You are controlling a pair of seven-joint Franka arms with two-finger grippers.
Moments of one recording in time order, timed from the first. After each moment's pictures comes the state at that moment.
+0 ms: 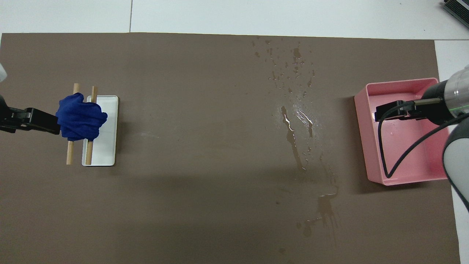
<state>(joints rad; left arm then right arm) 0.00 -0.01 -0.07 -1.55 -0.01 1.46 0.03 -0.04 -0.01 0.11 -1.63 0.02 1.66 0.04</state>
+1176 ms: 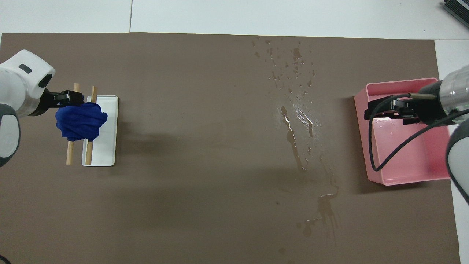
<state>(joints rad) 0.03 0.08 -0.07 -1.88 0.16 2.12 -0.24 -0.04 -0.01 0.11 -1.64 0.16 1.66 0.24</state>
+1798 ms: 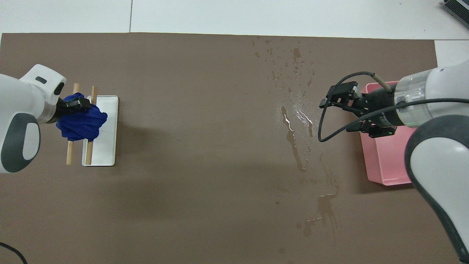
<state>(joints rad) 0.05 0.09 -0.07 -1.99 0.17 2.23 -0.37 -0.01 -0.01 0.20 -1.82 0.43 1.95 0.71</state>
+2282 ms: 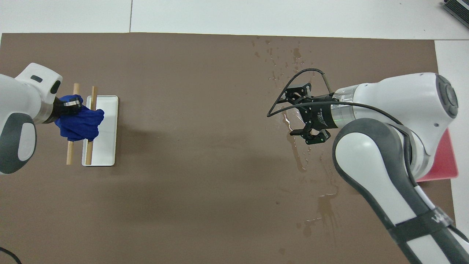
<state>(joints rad) 0.05 0.08 -0.07 -1.96 0.17 2.17 -0.39 0.07 0.10 0.21 -1.91 0.63 2.19 1.03</state>
